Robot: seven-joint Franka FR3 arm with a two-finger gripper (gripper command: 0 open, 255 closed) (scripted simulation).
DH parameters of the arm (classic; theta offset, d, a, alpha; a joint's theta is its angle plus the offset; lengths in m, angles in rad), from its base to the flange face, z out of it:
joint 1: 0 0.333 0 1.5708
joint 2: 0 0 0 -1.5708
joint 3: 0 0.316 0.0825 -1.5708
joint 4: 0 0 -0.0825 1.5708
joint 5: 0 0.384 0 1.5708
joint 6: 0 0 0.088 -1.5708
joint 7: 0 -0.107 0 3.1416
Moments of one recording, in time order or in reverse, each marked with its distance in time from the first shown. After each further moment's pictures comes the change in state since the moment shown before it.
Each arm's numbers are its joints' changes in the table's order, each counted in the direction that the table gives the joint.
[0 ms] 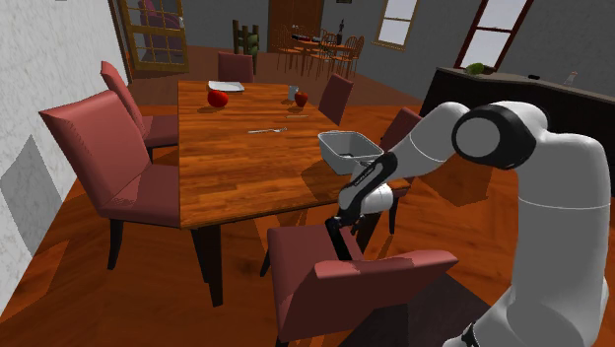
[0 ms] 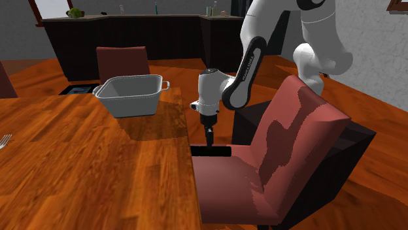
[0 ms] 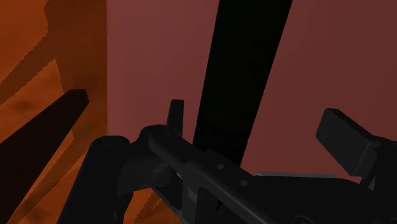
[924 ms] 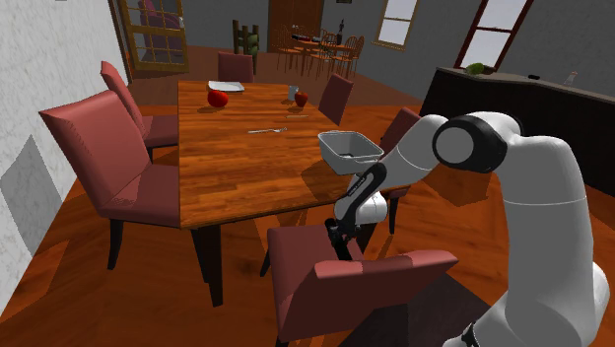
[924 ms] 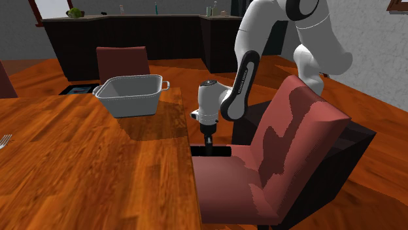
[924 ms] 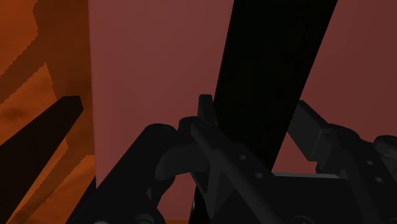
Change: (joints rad) arm -0.026 -0.130 0.032 -0.049 0.028 0.082 0.023
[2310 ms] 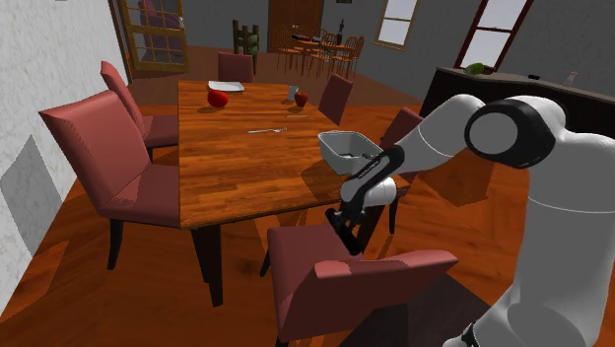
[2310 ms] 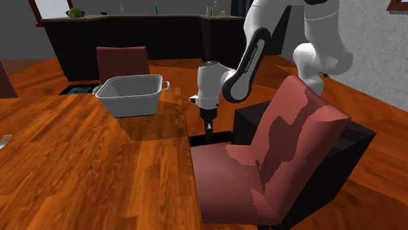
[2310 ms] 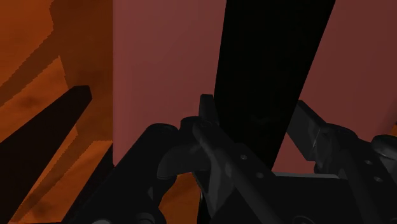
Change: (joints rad) arm 0.042 0.205 -0.053 0.063 -0.046 -0.143 -0.046
